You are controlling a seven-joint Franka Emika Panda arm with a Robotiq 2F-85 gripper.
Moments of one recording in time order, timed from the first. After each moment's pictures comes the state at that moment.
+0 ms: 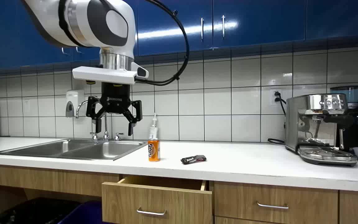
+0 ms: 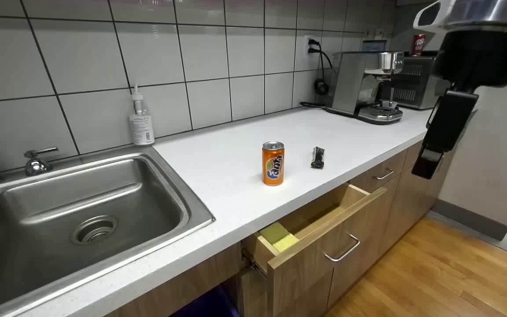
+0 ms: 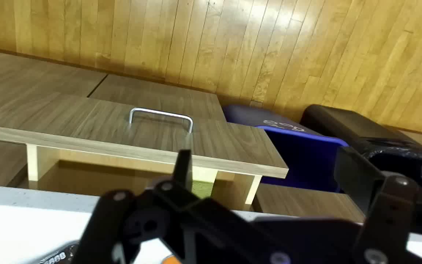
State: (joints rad) arm 0.11 -0.52 -0.11 -2.67 0.08 2.24 -0.33
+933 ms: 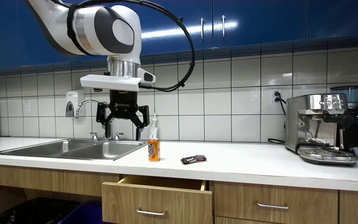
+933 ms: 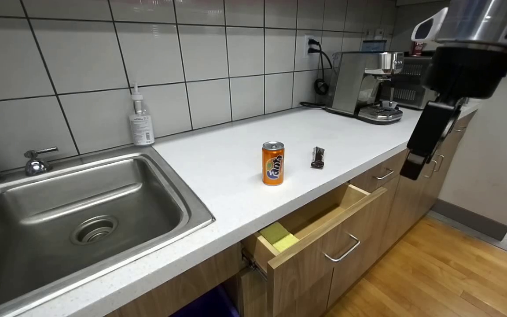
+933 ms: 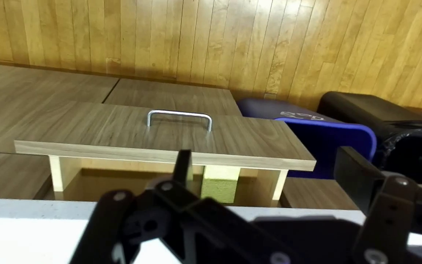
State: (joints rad) arm 0.07 -0.46 -0.11 -2.67 0.07 2.32 -0.27
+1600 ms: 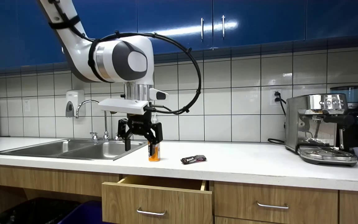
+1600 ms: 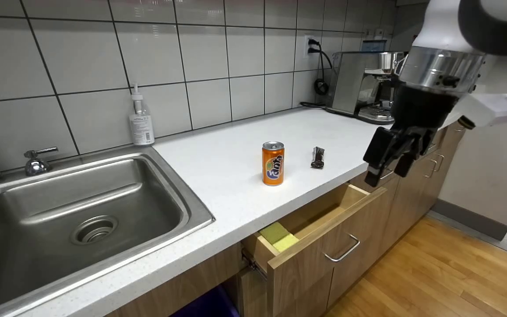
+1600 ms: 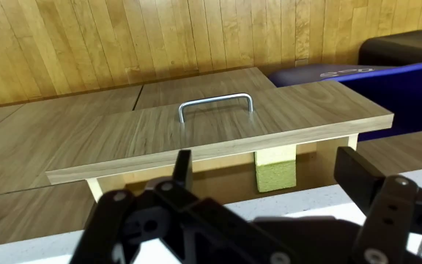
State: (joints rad) arm 0.02 -0.22 -0.11 -2.62 0.09 2.53 -0.08
